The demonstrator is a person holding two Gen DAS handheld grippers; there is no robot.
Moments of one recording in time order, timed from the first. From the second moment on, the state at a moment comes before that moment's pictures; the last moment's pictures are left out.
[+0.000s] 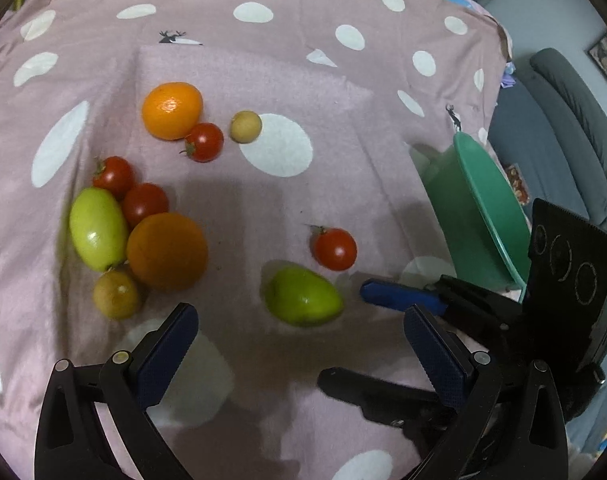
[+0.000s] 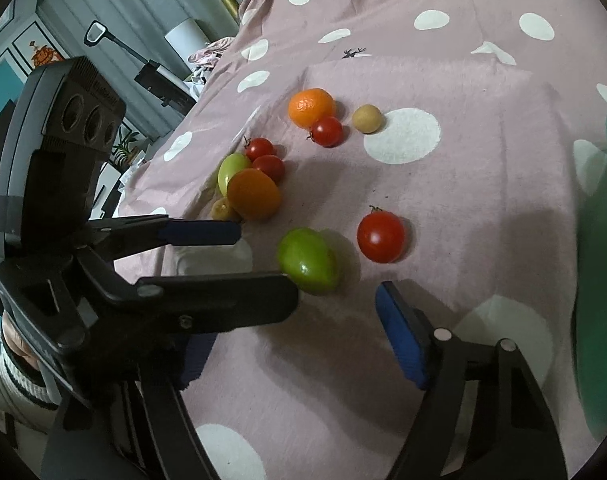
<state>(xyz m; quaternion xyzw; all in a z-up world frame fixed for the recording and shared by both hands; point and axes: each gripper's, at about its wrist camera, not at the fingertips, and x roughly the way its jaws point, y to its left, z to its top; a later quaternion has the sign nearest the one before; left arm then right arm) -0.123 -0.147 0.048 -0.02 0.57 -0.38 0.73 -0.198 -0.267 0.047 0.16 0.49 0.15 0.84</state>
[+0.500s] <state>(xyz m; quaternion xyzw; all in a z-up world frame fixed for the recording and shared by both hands) -0.109 -0.153 0.034 -0.04 0.59 -0.39 0.70 -0.182 -0.266 0.037 0.16 0.50 0.16 0.84</state>
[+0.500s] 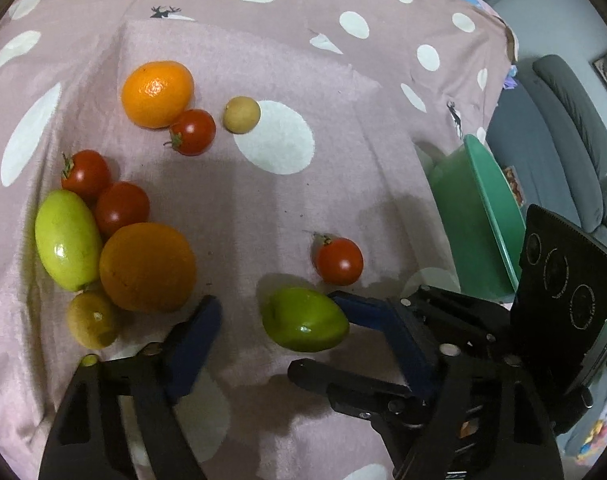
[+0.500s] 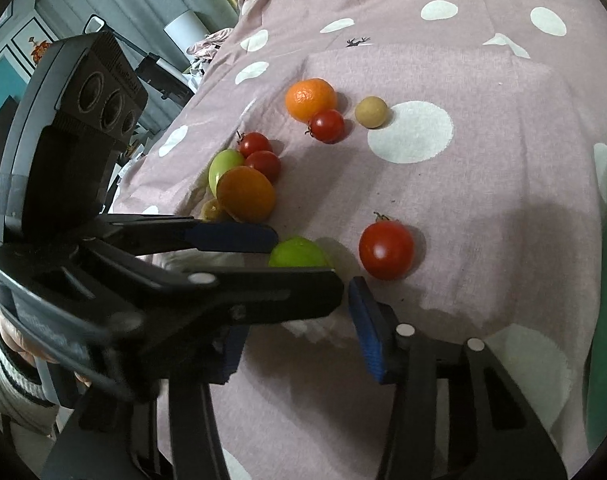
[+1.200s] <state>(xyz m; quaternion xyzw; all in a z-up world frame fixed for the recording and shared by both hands) -0.122 -0.158 0.057 -0.05 0.57 -0.43 0.70 -0.198 -0.269 0.057 0.16 0.47 0.16 0.86</state>
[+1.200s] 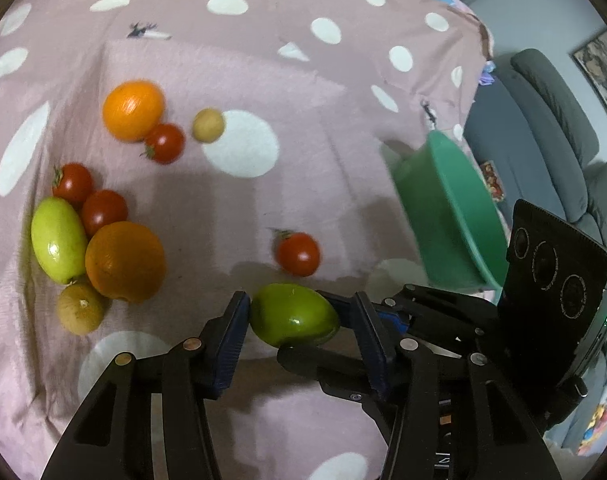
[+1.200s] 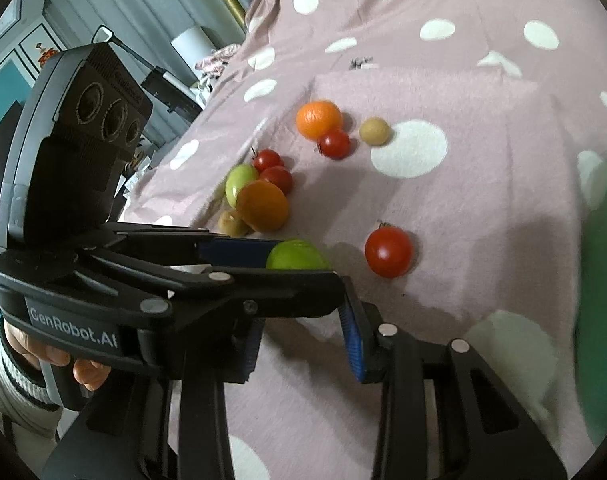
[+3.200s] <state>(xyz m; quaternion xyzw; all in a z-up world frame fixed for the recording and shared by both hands) -0.155 -0.232 0.126 0.04 0.49 -0.43 0.75 -0.317 -0.406 0.125 0.19 0.37 -0.05 0.91</state>
